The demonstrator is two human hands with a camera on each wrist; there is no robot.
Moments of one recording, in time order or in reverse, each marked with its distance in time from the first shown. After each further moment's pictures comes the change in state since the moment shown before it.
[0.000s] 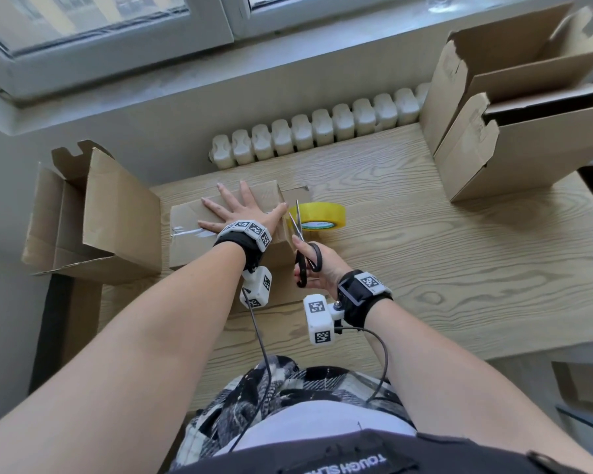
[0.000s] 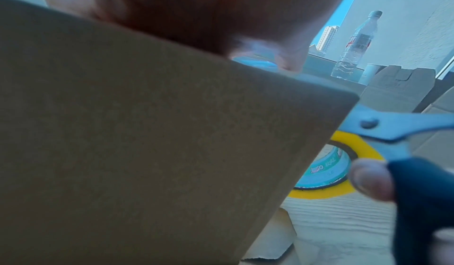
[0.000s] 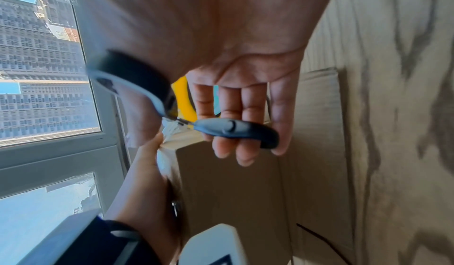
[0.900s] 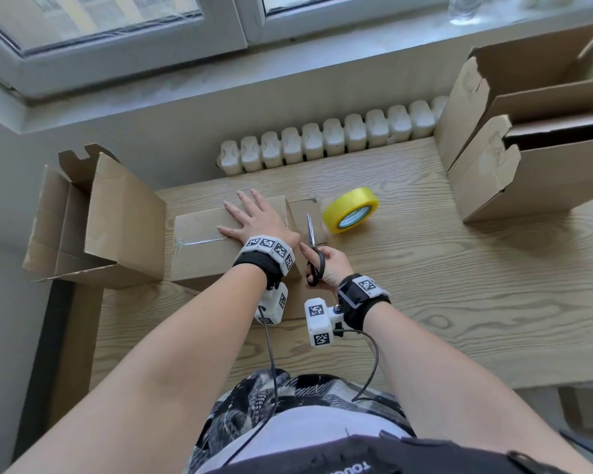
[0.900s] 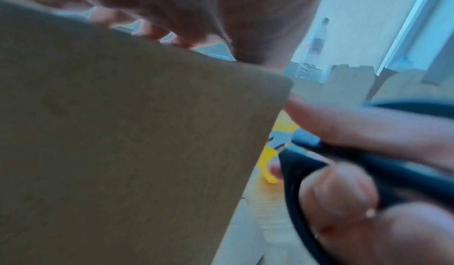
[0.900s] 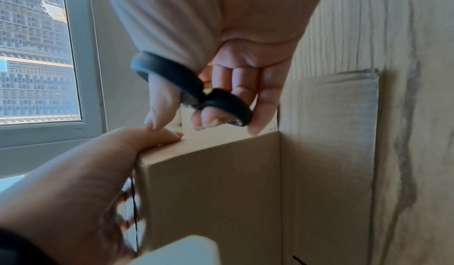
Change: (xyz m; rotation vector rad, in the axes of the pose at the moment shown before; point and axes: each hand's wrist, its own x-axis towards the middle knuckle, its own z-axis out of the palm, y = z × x) left_hand -0.007 0.032 -0.009 0.076 -0.061 0.000; right_hand 0.037 -0.015 -0.004 0.110 0.139 -0.005
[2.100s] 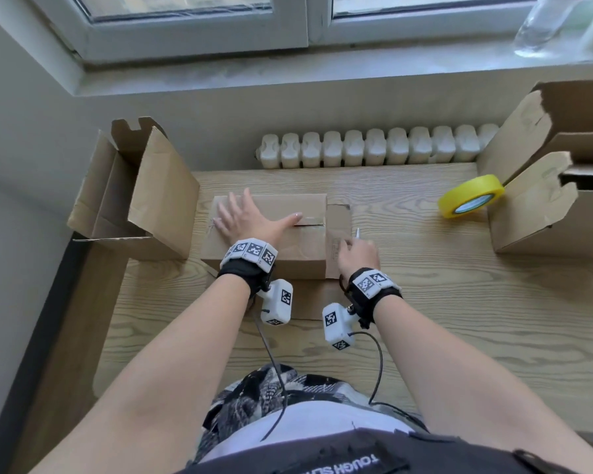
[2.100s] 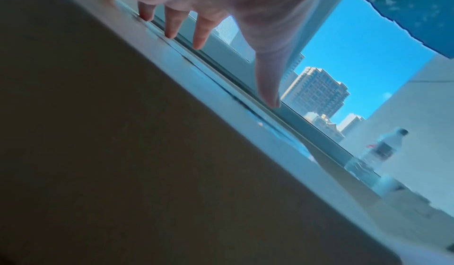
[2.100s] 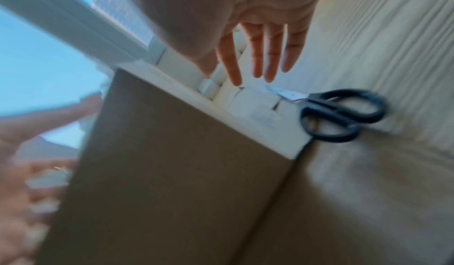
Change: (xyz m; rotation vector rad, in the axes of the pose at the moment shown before) left_hand 0.014 -0.094 -0.011 -0.369 0.264 -0.103; right_hand 0.021 -0.018 0.019 -1.132 0.348 -0.230
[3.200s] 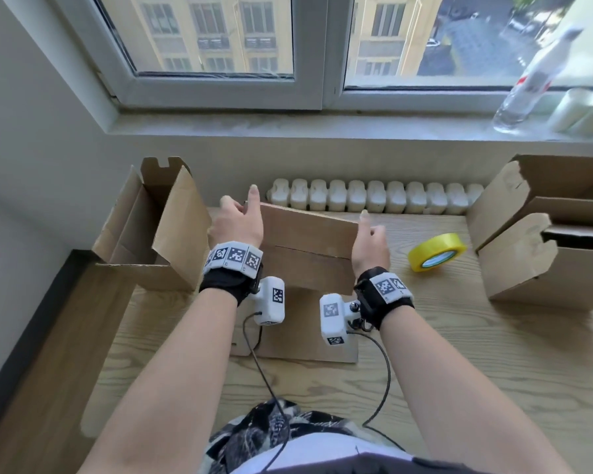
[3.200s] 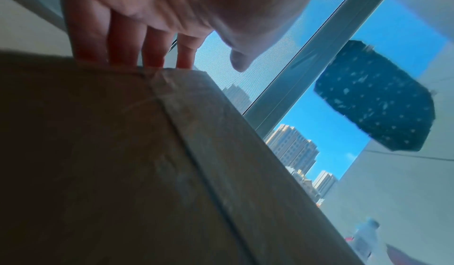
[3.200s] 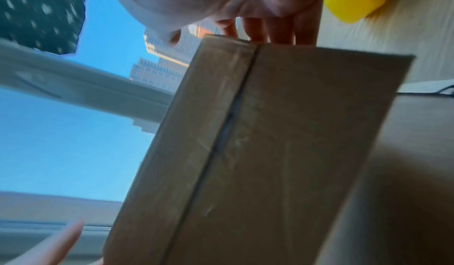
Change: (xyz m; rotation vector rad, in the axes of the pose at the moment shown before) left_hand 0.007 0.003 -0.101 -0.356 0.156 -0.078; right_hand -0.015 -0.081 -0.061 0.631 0.230 0.031
